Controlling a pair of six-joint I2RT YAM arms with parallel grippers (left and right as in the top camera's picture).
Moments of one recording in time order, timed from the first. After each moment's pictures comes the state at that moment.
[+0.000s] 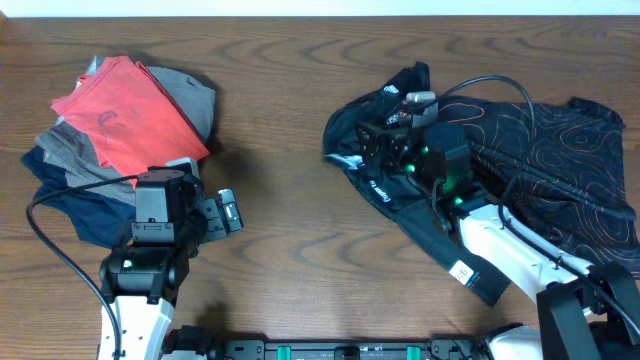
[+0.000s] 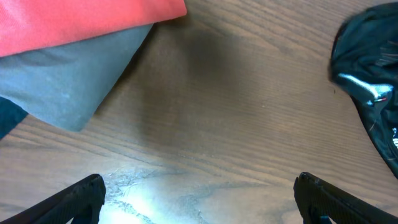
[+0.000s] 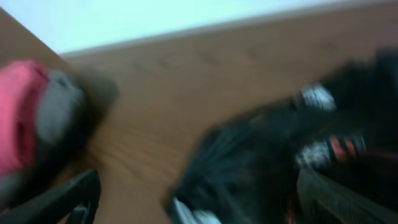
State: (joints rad) left arm -0.04 0.90 0.75 -0.80 0.05 -0.30; right arm 0.38 1.52 0.70 0.39 -0.15 0.42
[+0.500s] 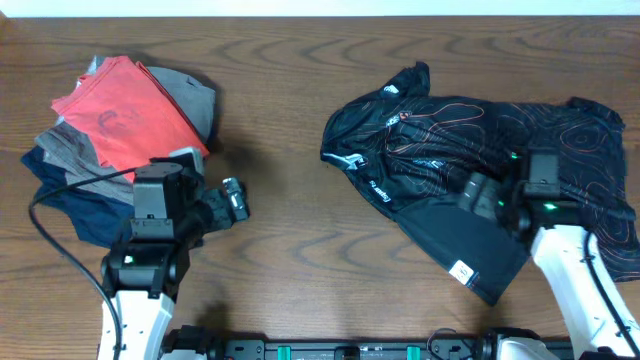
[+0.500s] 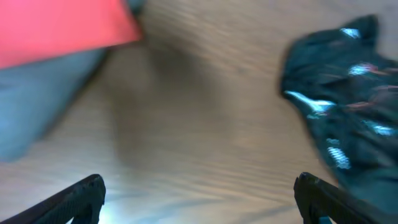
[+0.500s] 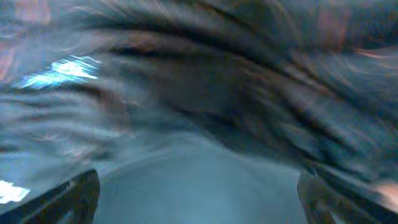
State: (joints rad) left arm -0.04 0.93 0.75 -0.69 0.19 -0.36; right arm -0.08 1.27 0.71 -0.60 0.04 0.37
